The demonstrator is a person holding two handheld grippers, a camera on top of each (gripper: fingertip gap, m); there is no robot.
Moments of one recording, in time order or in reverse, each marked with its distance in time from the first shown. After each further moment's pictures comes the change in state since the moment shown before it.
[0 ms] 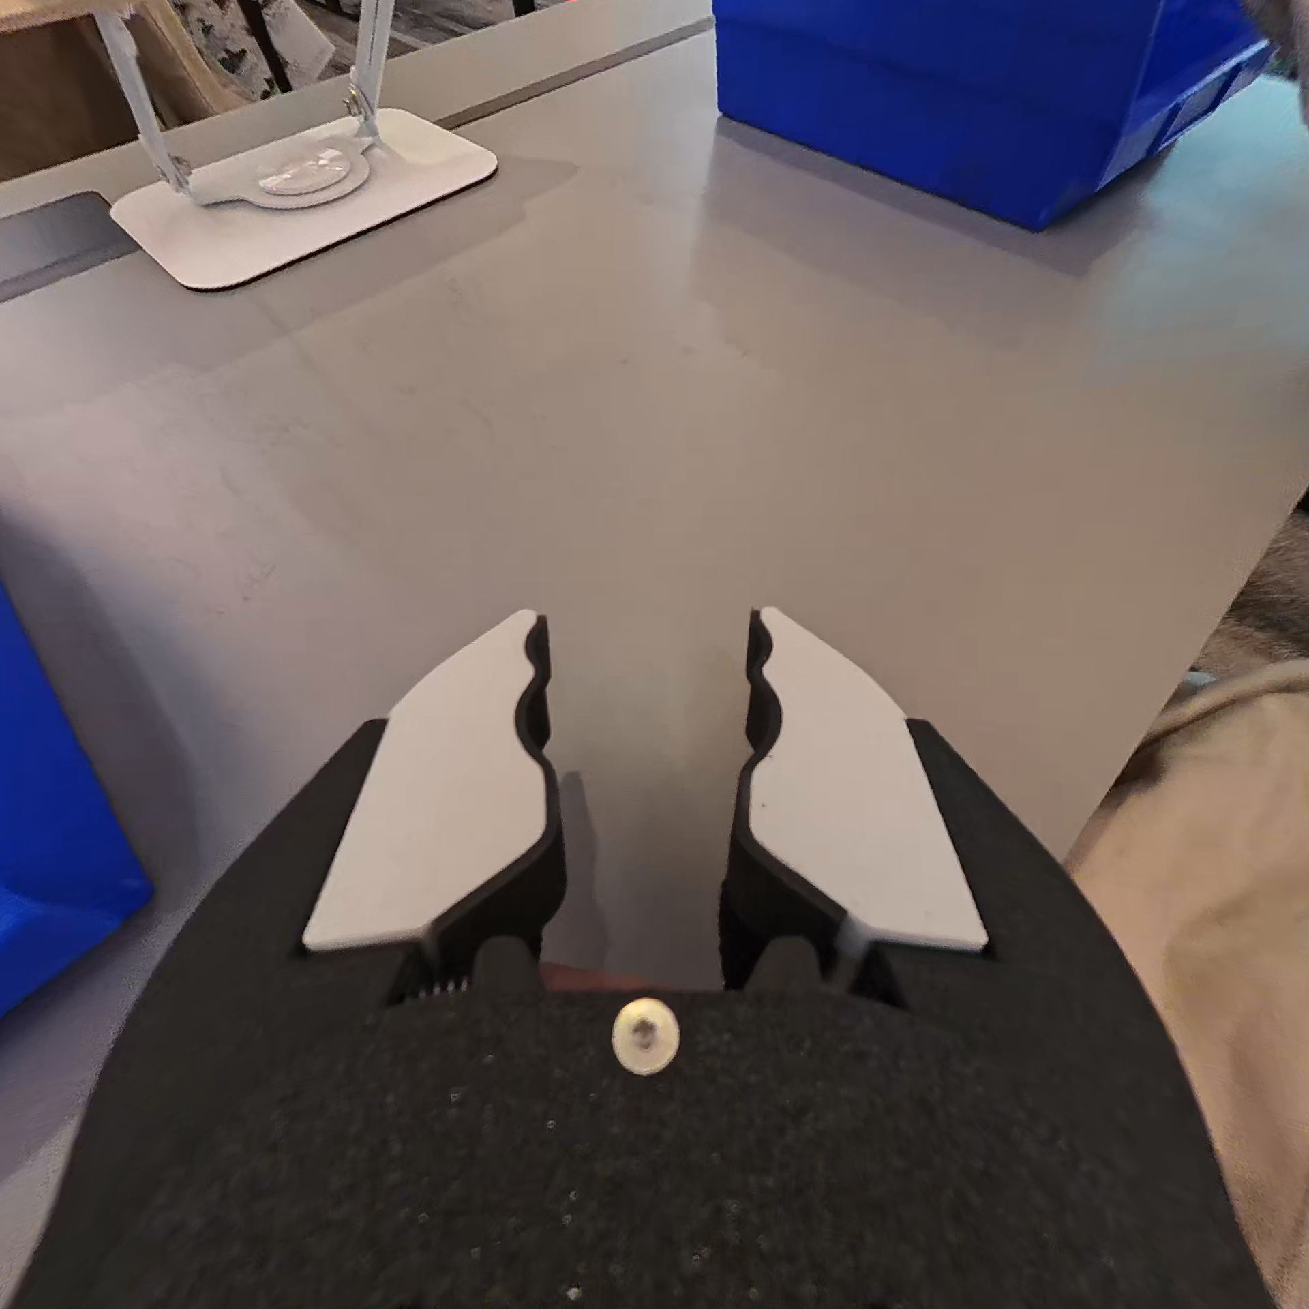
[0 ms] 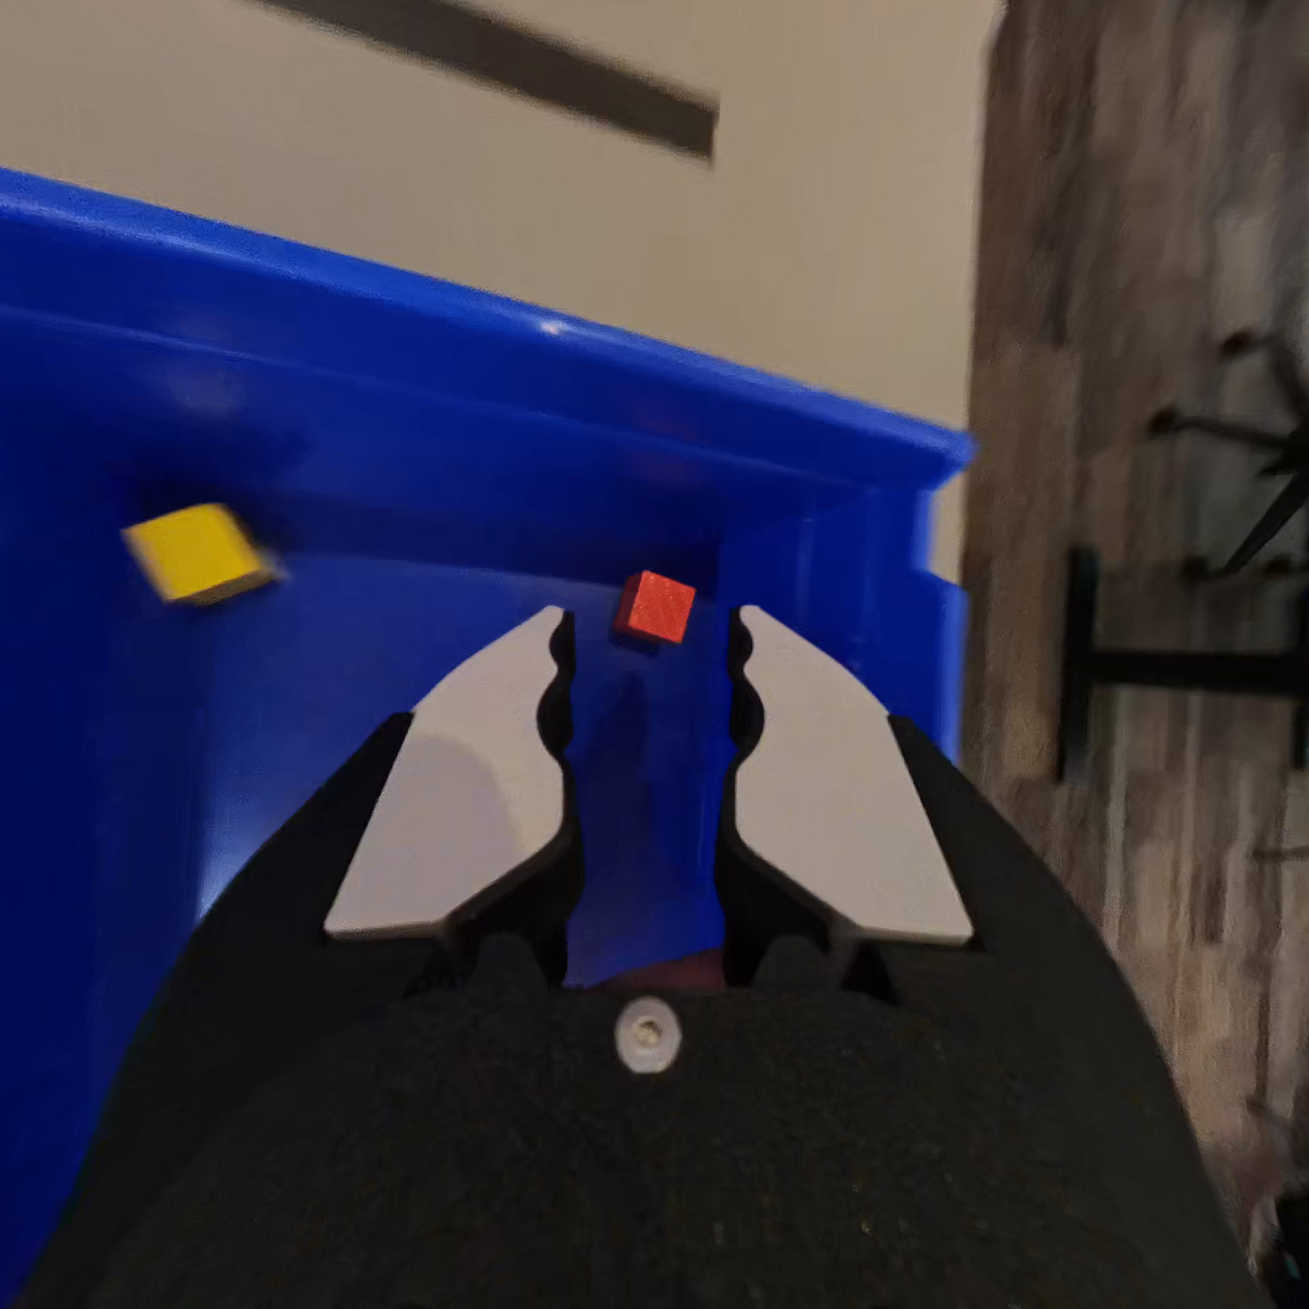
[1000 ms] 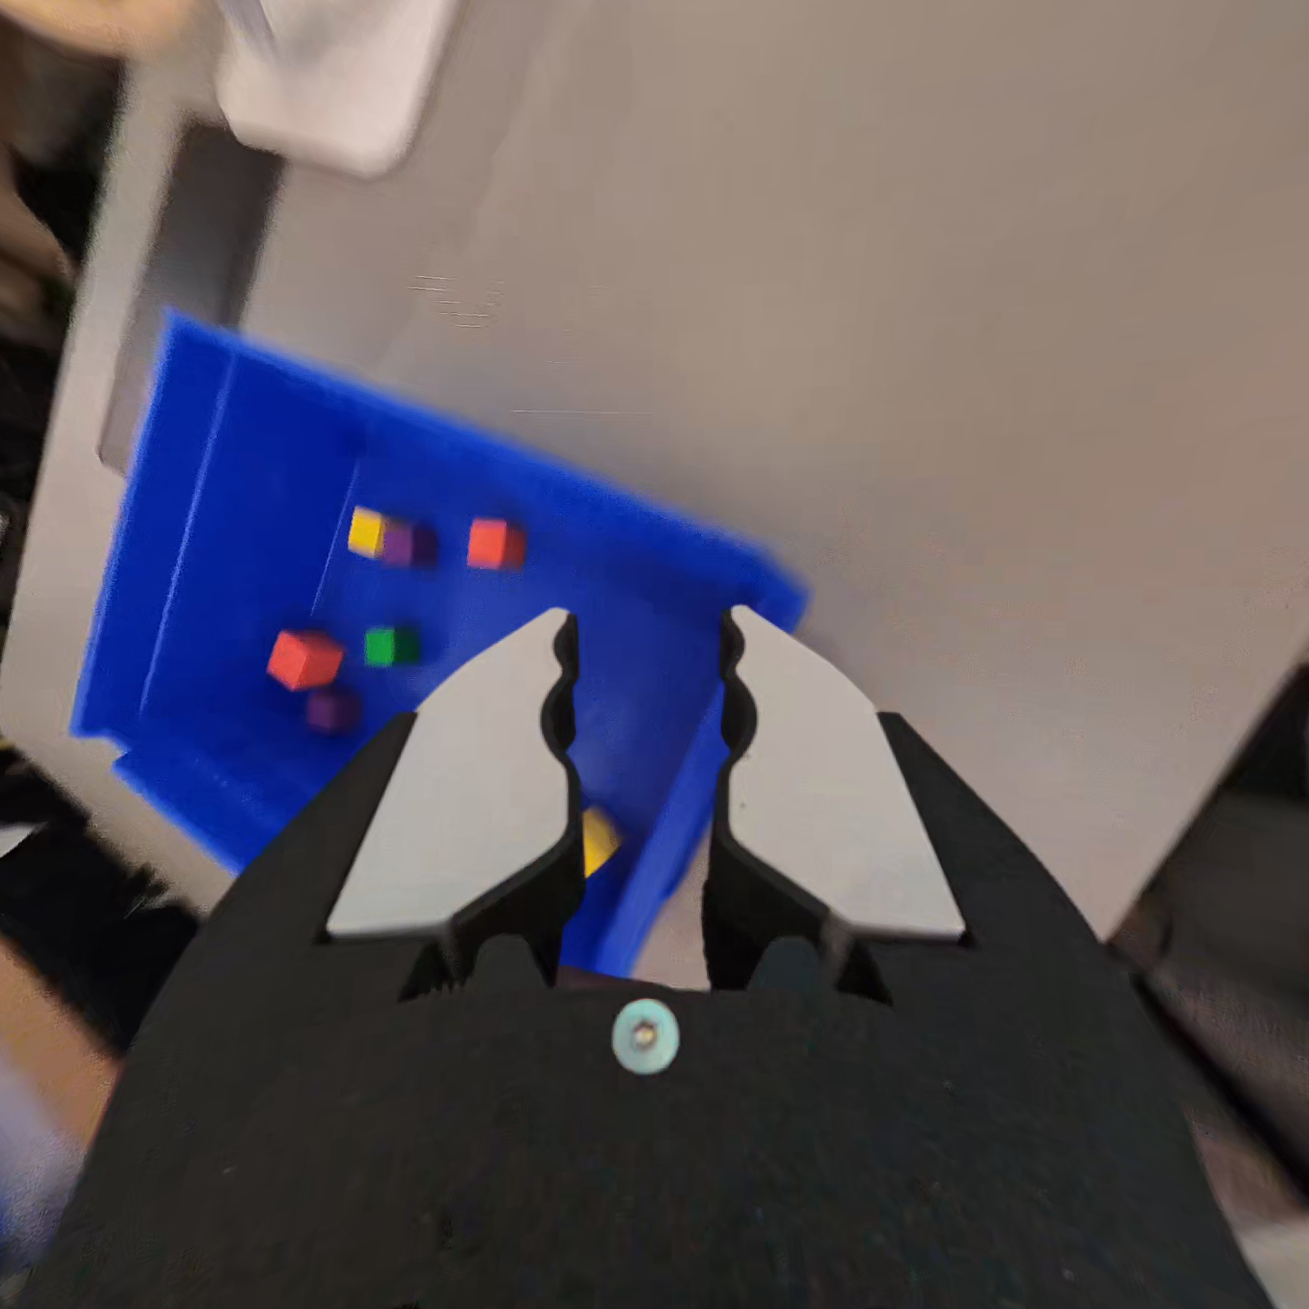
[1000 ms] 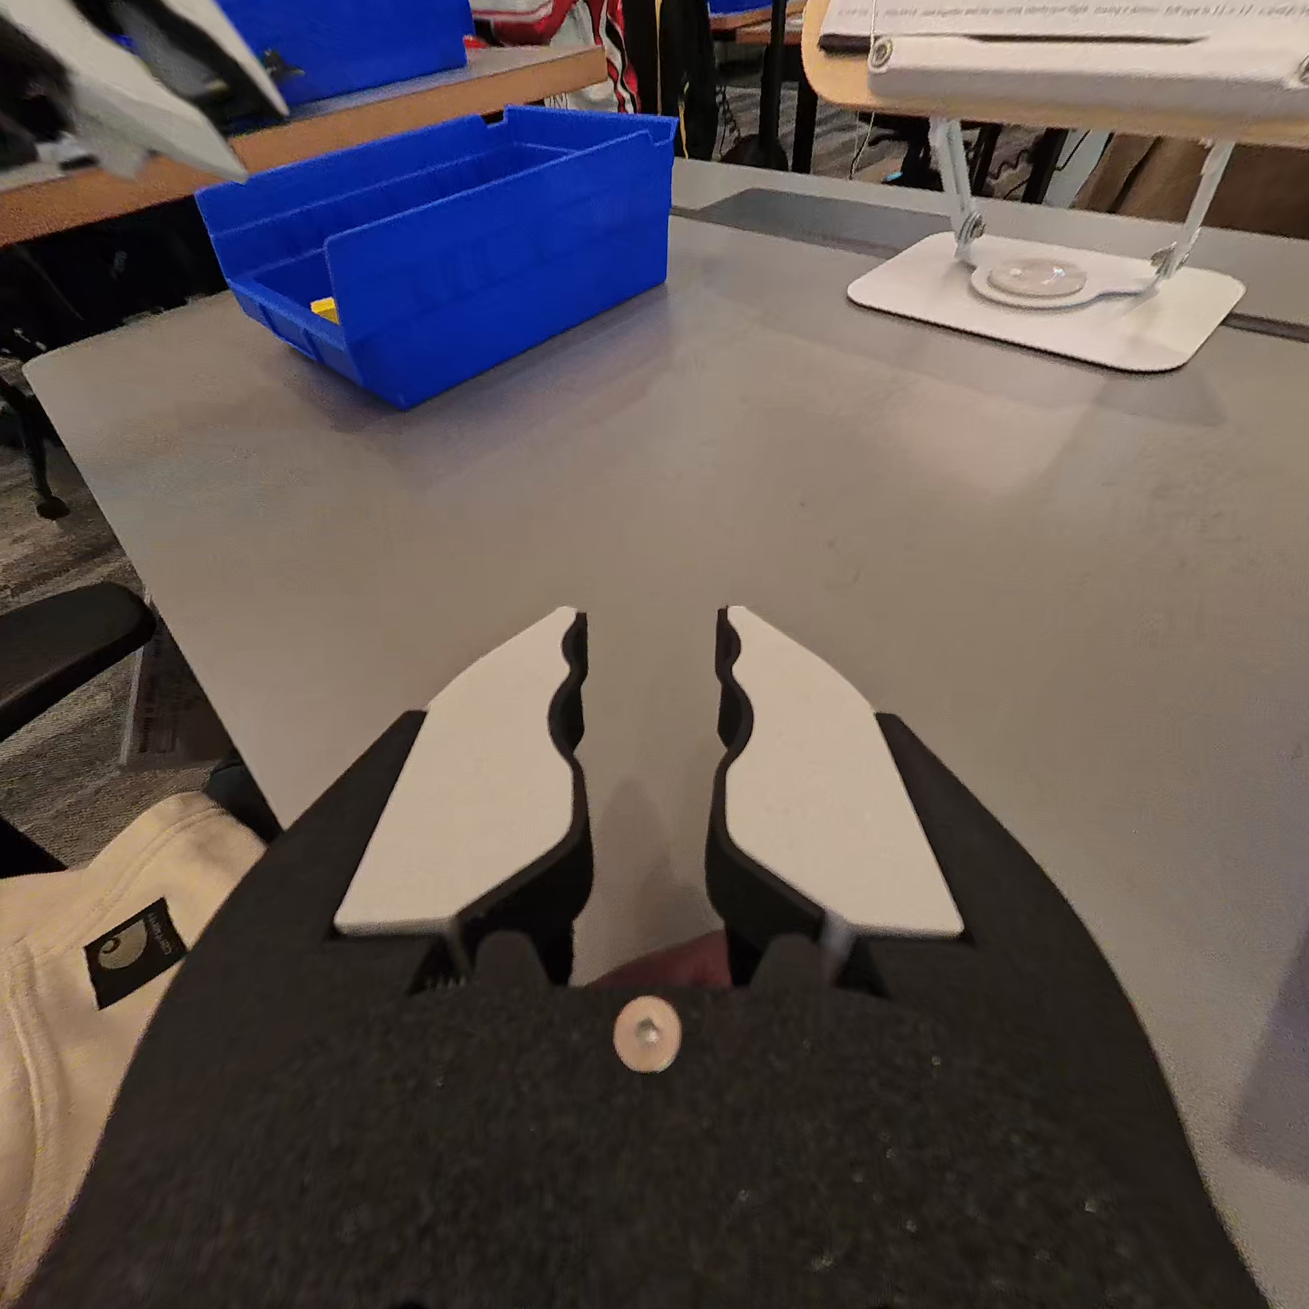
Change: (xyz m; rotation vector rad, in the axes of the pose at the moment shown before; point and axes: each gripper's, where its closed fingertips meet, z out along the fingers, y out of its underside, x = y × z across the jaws) left arm -0.157 -0.034 -0.093 -0.434 0.048 0.446; right arm -0.329 0.155 -0.255 0.719 -0.864 -0.149
